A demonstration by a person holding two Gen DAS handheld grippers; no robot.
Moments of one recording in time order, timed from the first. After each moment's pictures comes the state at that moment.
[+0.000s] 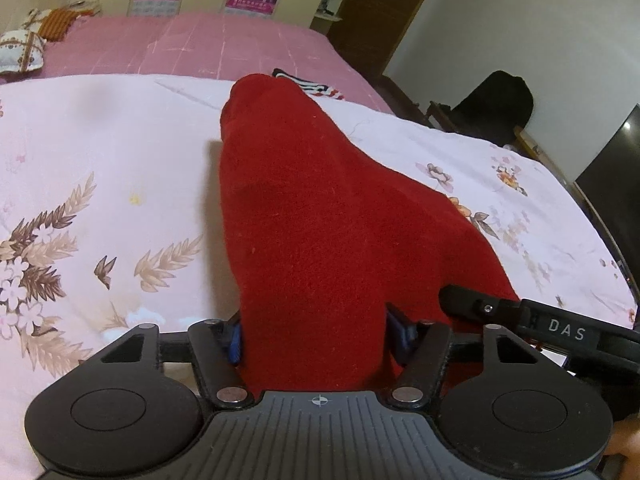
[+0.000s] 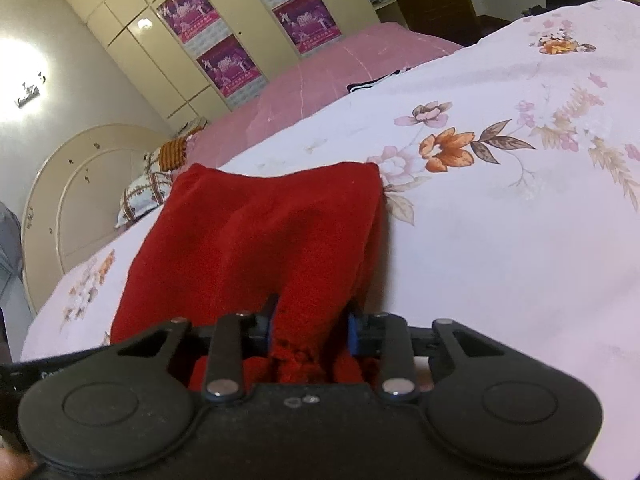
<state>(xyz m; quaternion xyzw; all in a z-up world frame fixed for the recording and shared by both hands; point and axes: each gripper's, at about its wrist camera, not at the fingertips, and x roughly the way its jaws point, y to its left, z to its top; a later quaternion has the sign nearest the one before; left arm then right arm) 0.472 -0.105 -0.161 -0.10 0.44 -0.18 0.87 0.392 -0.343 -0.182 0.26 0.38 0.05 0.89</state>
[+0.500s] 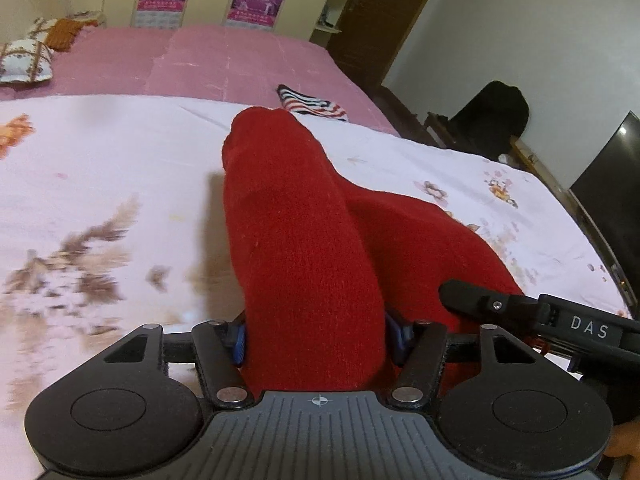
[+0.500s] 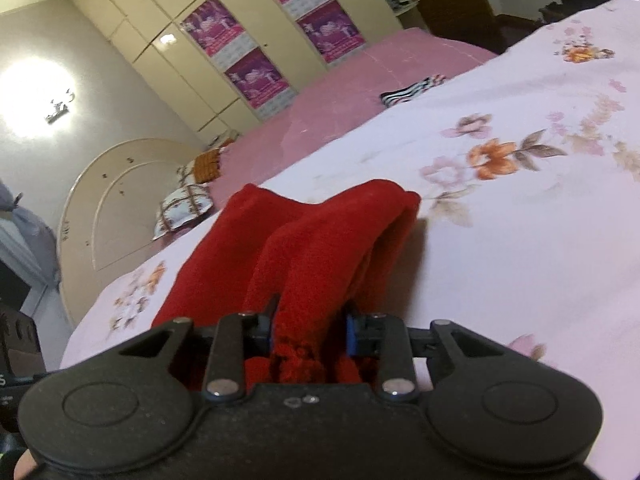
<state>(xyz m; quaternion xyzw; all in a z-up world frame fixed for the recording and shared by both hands) 0.449 -0.059 -0.126 -0.10 0.43 -0.18 0.88 0.381 -0.315 -0.153 0.29 0.36 0.10 0.88</state>
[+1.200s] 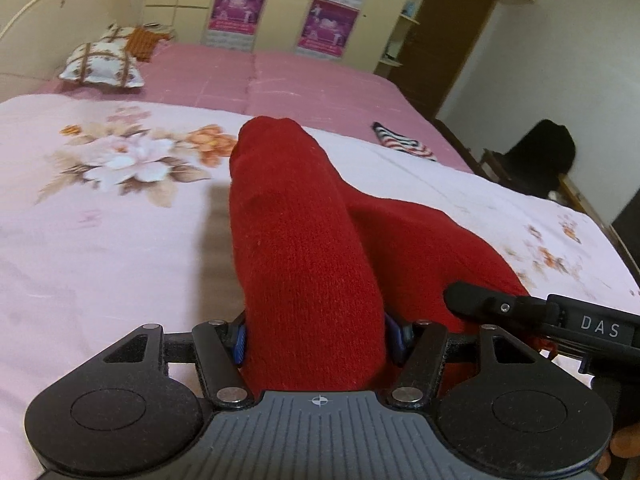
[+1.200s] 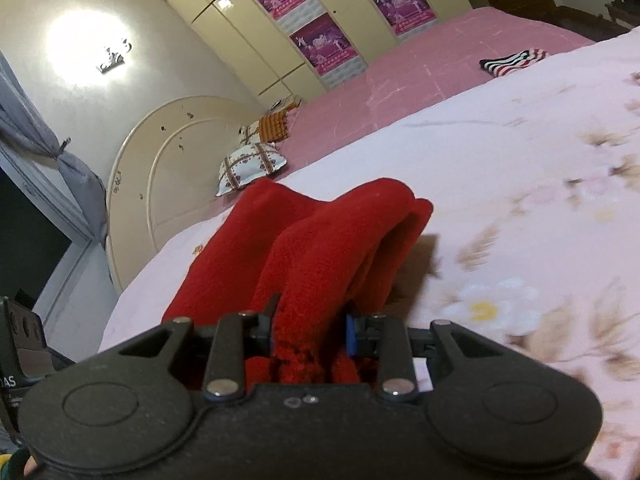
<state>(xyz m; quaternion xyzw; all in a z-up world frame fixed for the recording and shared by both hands) 0.439 0.176 -0.133 -0.11 0.40 -0.11 0.90 0.415 -0.103 -0.145 0.27 0.37 0.17 0.87</state>
